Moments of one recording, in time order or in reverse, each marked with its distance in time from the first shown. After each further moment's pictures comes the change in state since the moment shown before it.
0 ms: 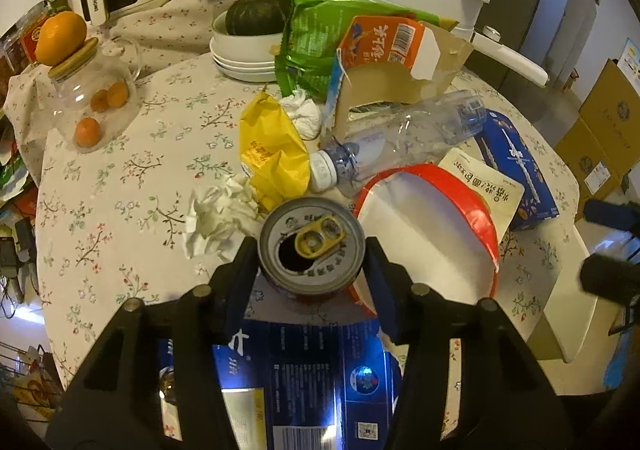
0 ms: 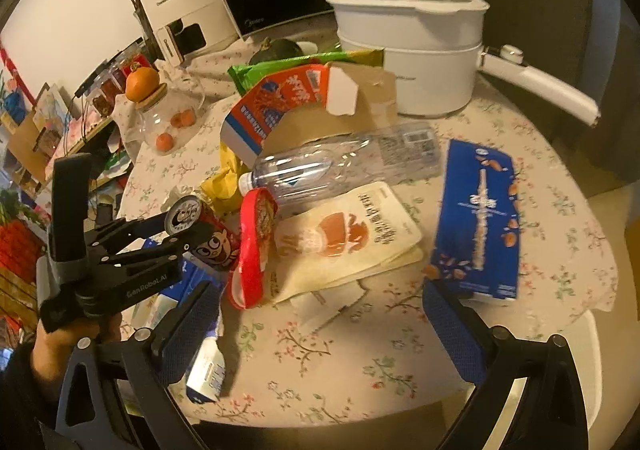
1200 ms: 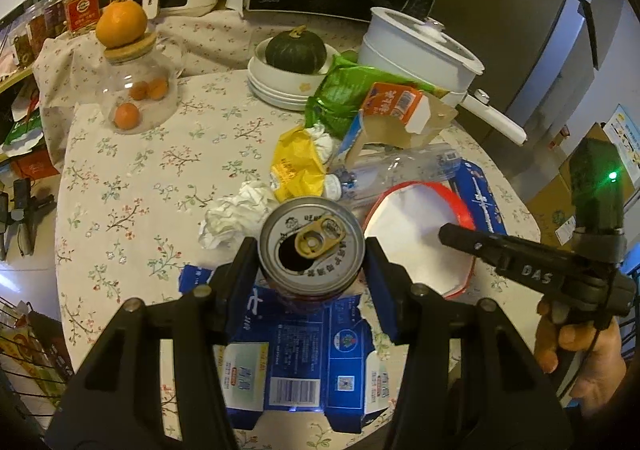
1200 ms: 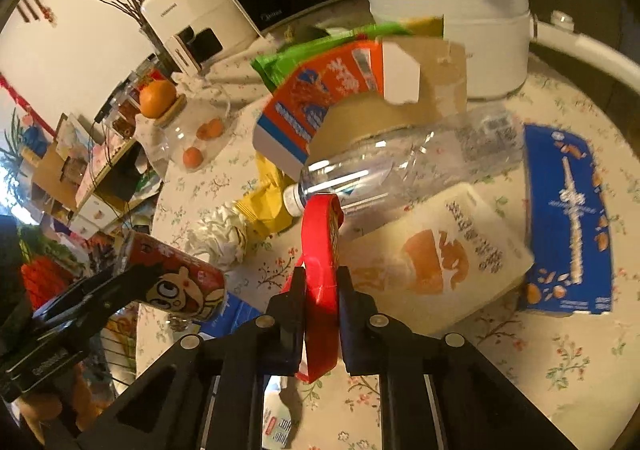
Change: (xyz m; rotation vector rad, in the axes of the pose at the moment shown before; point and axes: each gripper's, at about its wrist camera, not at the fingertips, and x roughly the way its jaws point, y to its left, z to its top) left arm -0.067 0.030 -0.016 -0.151 -0.088 -0.075; right arm 0.033 0.014 0.019 0.085 -0.027 0.154
